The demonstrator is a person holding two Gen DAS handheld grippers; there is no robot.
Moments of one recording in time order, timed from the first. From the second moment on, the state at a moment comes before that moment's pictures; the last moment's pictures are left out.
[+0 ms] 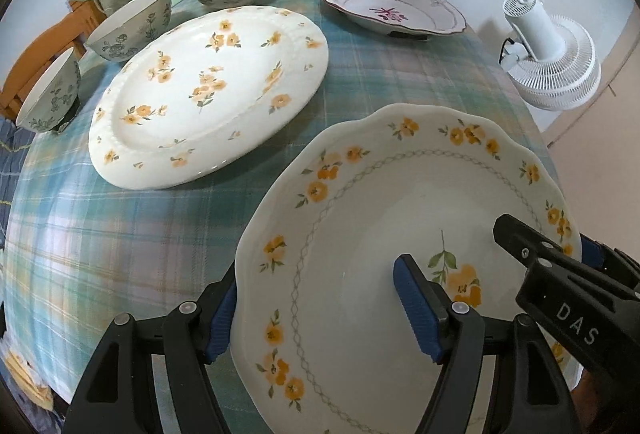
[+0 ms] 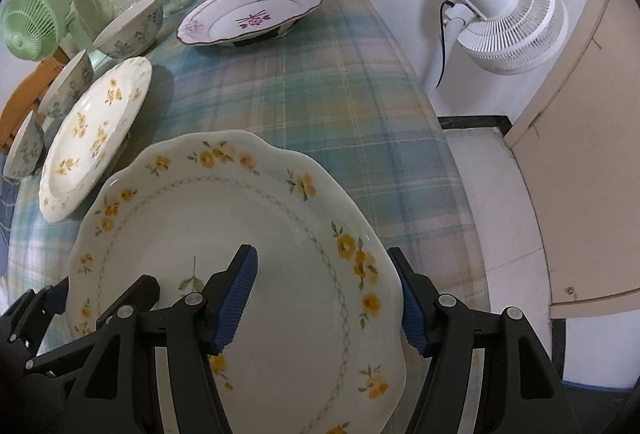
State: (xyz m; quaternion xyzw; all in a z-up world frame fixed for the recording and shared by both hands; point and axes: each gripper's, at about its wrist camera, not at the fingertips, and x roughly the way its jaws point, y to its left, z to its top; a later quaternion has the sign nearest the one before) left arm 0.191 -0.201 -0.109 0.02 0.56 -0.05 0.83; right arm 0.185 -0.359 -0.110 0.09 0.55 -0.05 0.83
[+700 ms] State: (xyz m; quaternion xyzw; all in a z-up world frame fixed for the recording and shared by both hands) left arm 0.173 -0.206 -0.082 0.03 0.54 -0.07 0.84; right arm 0.172 -0.349 -0.083 0.07 0.55 -0.05 0.83
